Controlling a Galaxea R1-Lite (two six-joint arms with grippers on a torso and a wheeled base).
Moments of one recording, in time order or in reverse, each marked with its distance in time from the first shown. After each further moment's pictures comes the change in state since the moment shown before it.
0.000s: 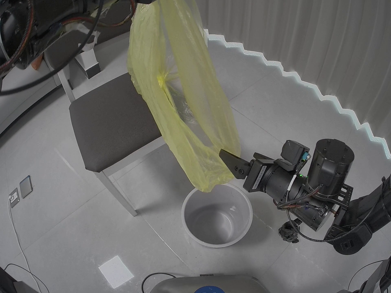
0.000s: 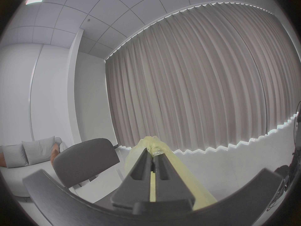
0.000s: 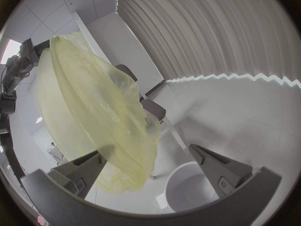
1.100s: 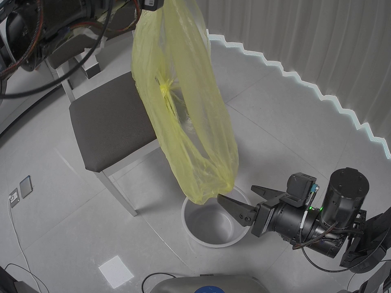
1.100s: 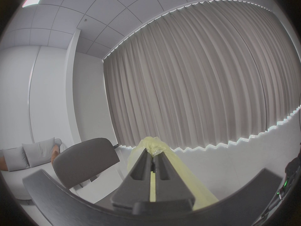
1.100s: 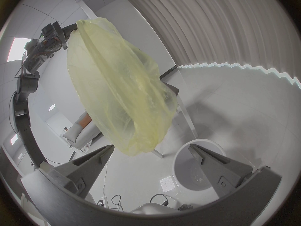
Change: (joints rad) left arm 0.001 0.016 -0.003 0.012 0.000 0.015; right arm 0.098 -0.105 0.195 0.020 0.078 -0.006
